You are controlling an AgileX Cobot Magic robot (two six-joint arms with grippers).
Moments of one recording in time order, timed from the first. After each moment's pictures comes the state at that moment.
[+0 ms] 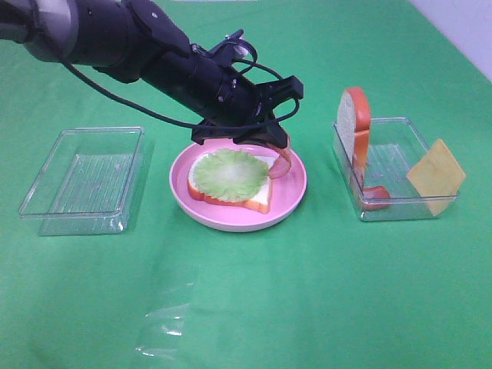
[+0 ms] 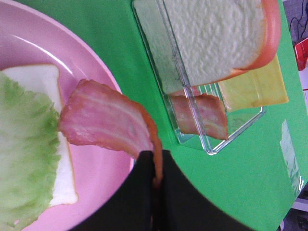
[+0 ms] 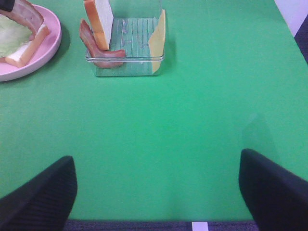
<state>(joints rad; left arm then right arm) -0.55 2.17 -1.60 -0.91 0.58 0.25 -0.04 0.00 -0.46 0.02 1.10 -0.09</state>
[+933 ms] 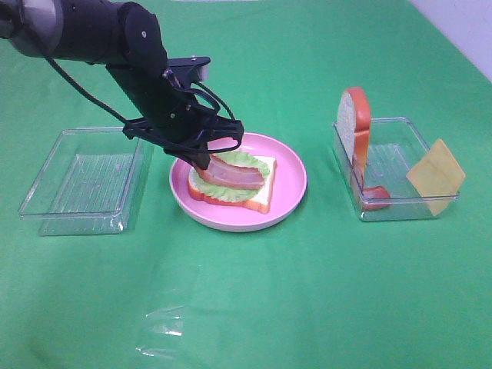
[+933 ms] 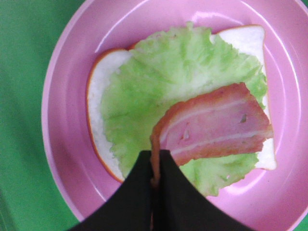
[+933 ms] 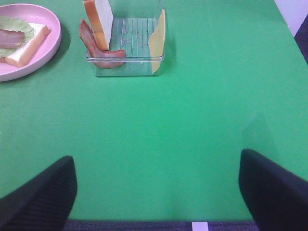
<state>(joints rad) -0.50 2.17 -1.60 -0.22 0.68 -0.13 -0.04 0.00 -0.46 0.02 1.10 -0.09</state>
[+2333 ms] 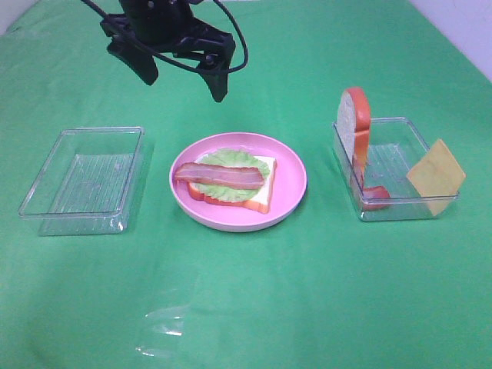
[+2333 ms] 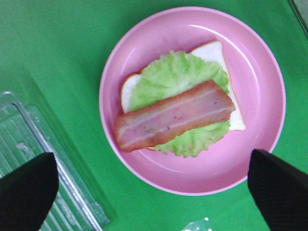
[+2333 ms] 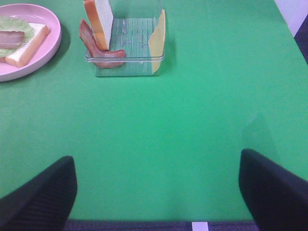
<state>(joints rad) -0.50 2.15 -2.08 -0.06 1.21 -0.03 -0.04 0.00 -0.46 0.02 1.10 -0.09</state>
